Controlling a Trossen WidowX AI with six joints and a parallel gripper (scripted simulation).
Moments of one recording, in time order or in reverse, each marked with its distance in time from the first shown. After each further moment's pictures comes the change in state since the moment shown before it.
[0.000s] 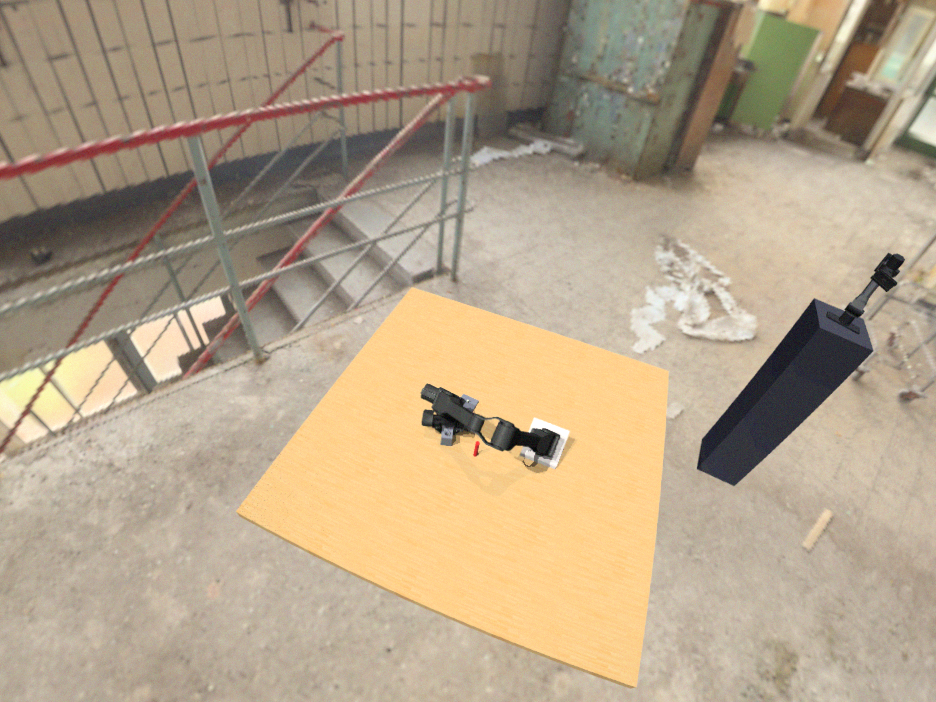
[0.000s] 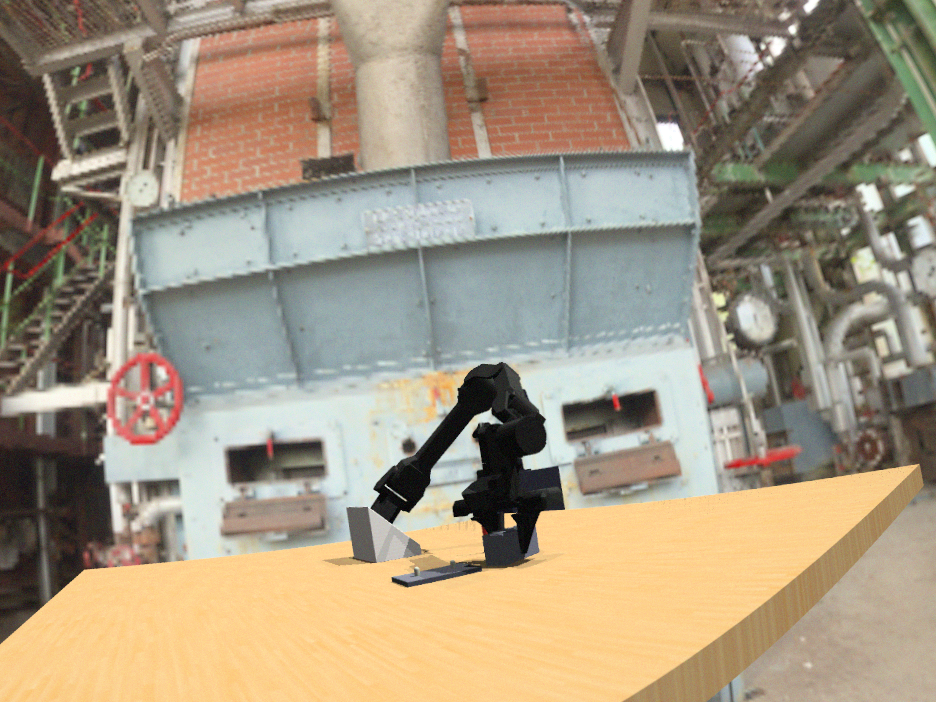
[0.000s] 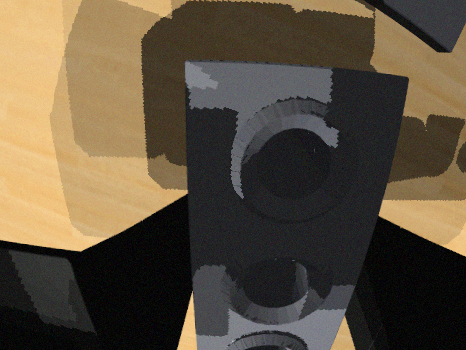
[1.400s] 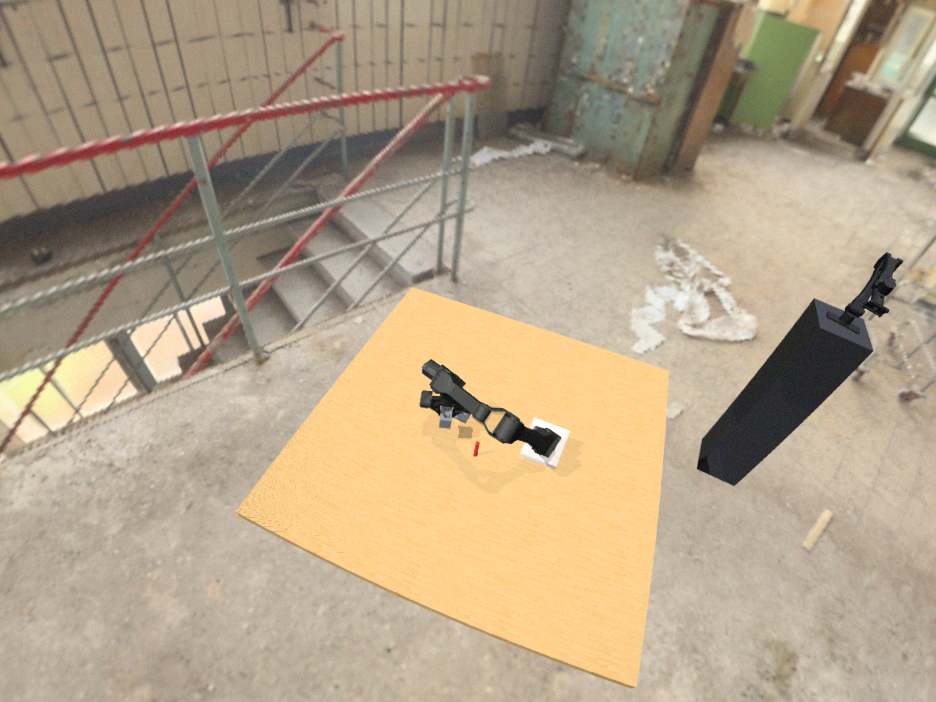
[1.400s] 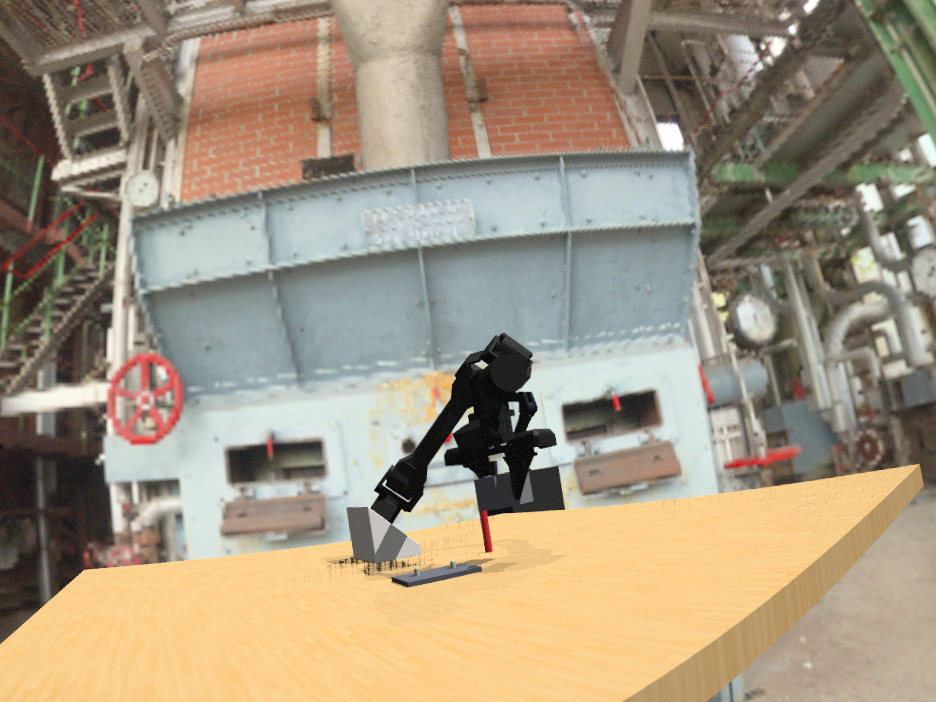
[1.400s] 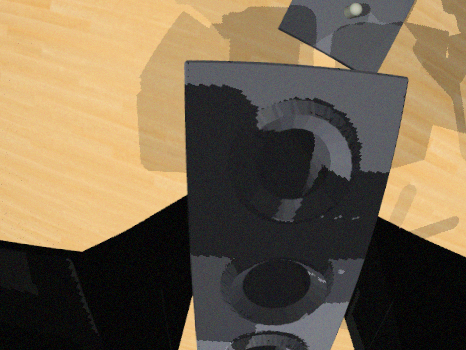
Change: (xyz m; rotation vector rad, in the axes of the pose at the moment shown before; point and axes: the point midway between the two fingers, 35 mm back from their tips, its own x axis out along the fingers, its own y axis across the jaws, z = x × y) arm -0.090 0.011 0.013 -0.011 -0.027 0.025
